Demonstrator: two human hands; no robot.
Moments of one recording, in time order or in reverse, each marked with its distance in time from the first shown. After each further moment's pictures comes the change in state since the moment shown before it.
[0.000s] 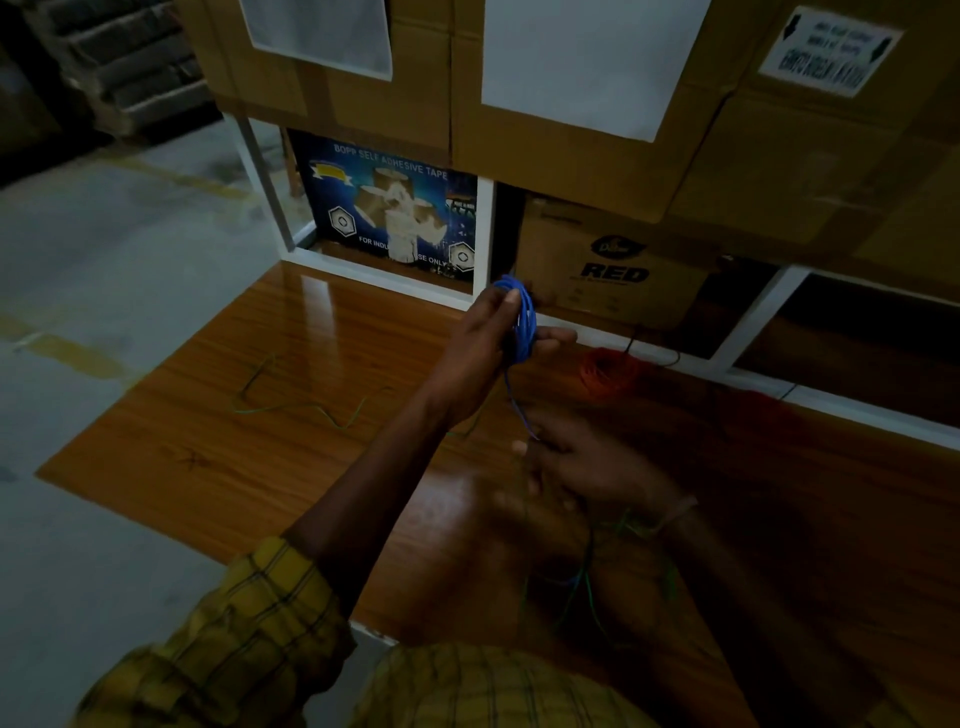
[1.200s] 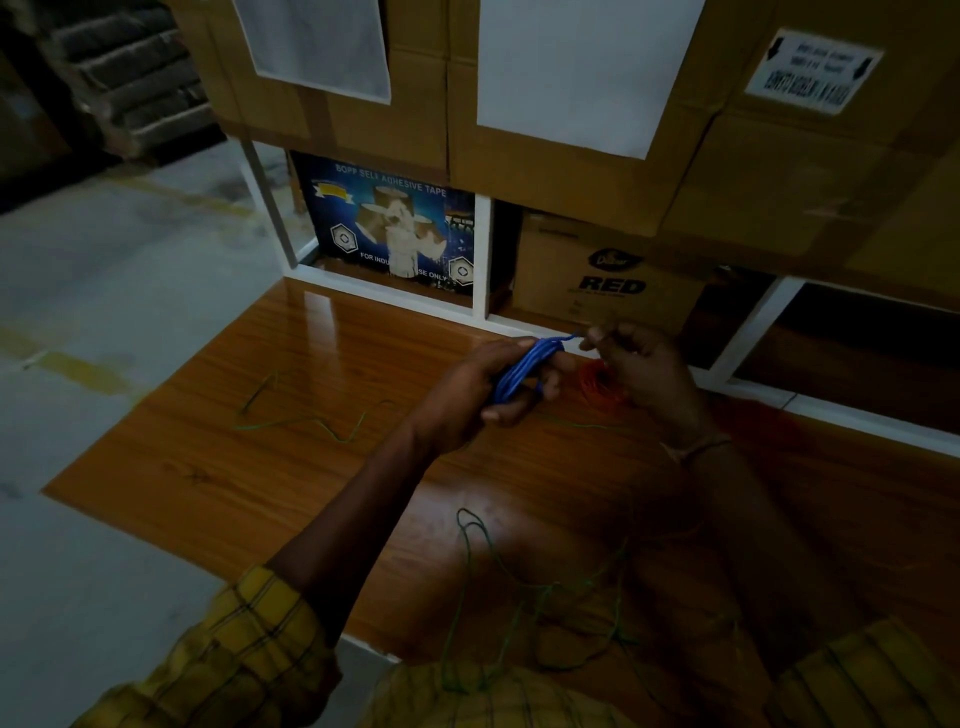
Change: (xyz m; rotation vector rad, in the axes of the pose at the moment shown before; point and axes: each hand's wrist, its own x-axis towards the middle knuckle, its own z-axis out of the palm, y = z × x) left_hand -0.019 0.002 -0.006 0.053 -0.331 -0.099; right_hand 0.035 -0.001 -0.087 0.155 0.676 -0.145
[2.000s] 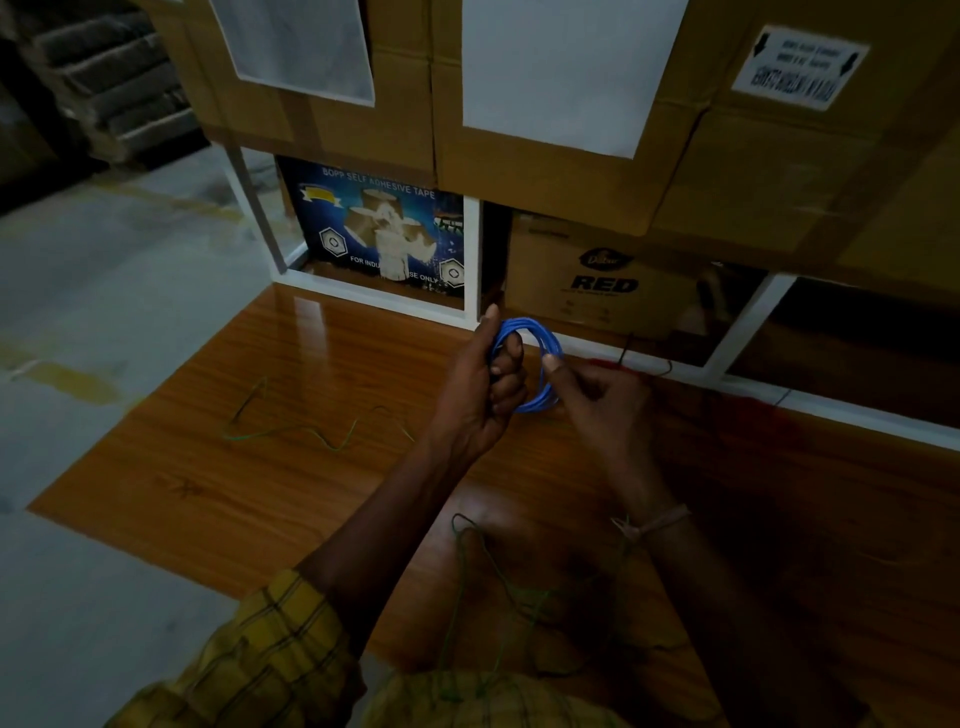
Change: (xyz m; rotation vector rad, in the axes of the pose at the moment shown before) left_hand 0.027 -0.015 0.016 -0.534 0.438 0.000; right_hand -0.062 -0.024 0.044 -0.040 0.147 -0.081
